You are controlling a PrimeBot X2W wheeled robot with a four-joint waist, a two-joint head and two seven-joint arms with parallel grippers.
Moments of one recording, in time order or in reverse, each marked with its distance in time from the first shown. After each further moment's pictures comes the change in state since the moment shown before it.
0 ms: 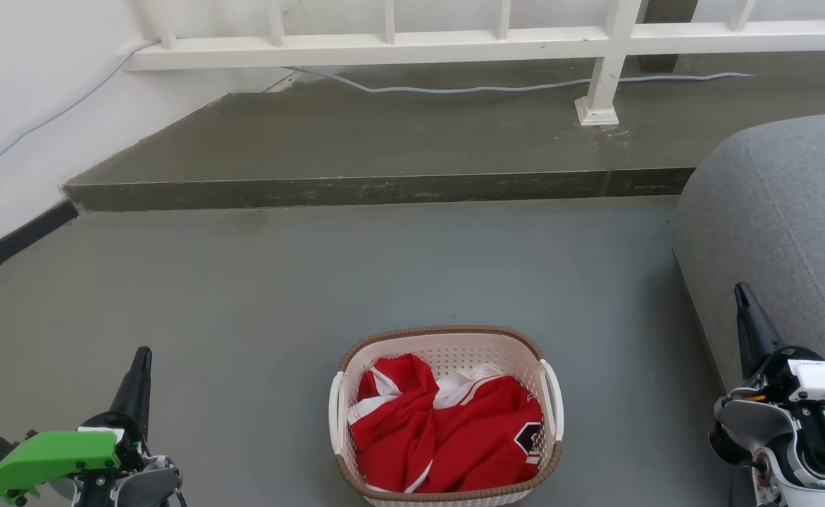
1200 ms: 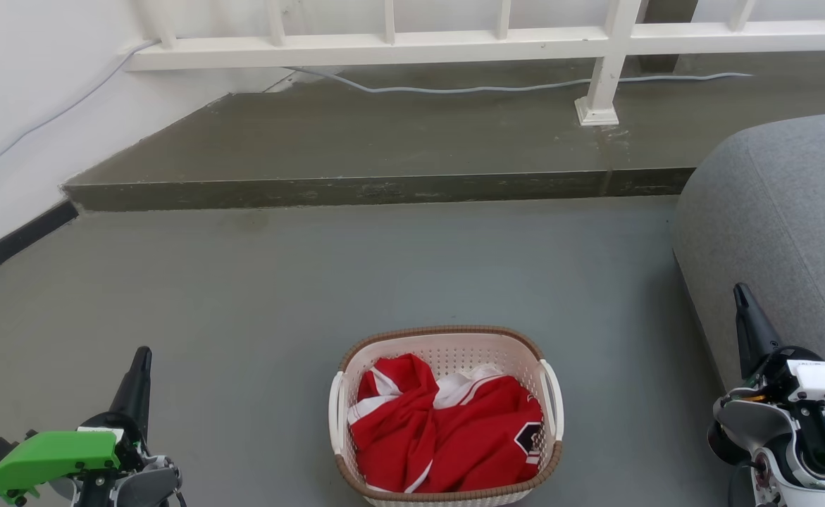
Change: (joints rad) left arm 0.000 -0.001 0.002 0.000 0.000 0.000 0.003; right arm 0.000 0.003 -0.001 0.000 0.000 0.000 0.000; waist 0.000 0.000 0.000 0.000
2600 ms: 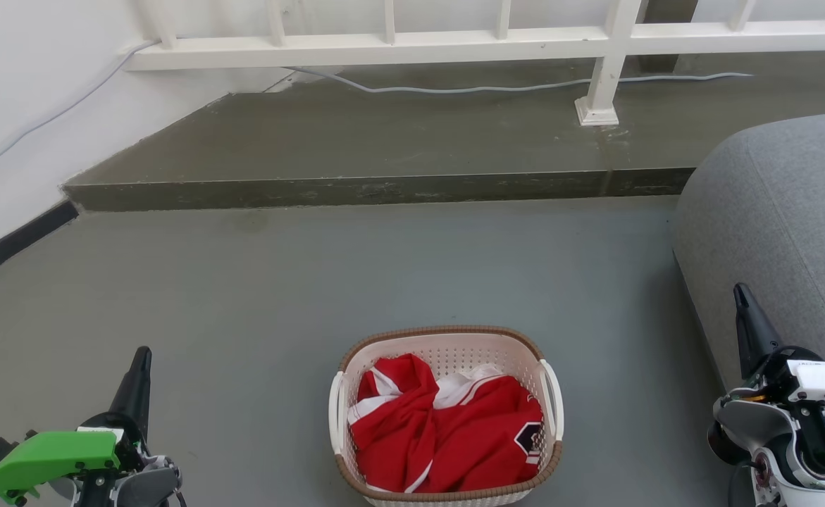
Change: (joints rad) left arm 0.000 -0.002 0.002 0.000 0.002 0.000 0.000; right arm 0.000 0.001 -0.001 0.000 0.000 0.000 0.001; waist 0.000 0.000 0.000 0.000
